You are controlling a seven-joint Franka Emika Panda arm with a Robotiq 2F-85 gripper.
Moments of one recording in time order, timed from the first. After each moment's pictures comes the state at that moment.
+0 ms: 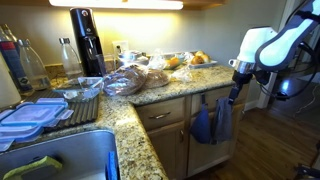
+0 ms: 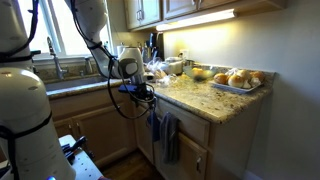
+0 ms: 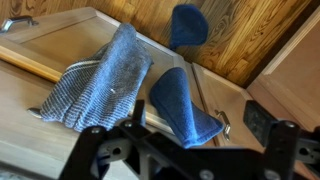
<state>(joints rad) 0.05 0.06 0.06 -2.62 -0.06 2.85 -0.11</state>
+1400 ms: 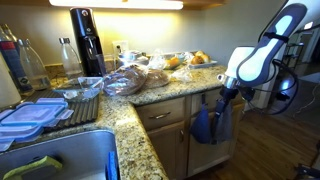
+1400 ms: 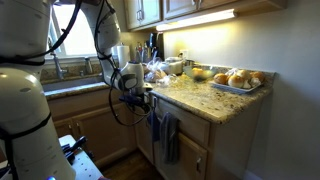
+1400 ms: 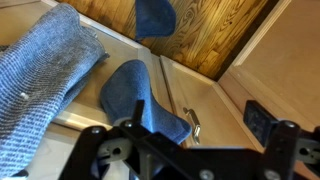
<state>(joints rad) -0.04 0.34 0.27 -2.49 0.16 3.00 -0.25</state>
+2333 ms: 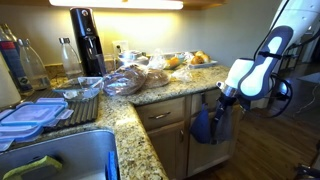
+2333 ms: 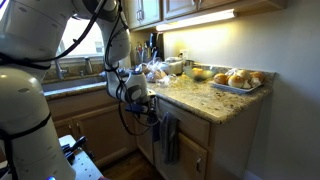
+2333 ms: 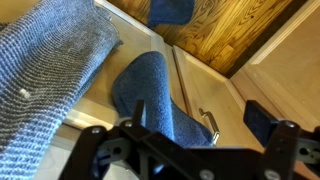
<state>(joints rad) -0.06 0.52 0.21 -2.45 -0.02 3.20 -0.25</state>
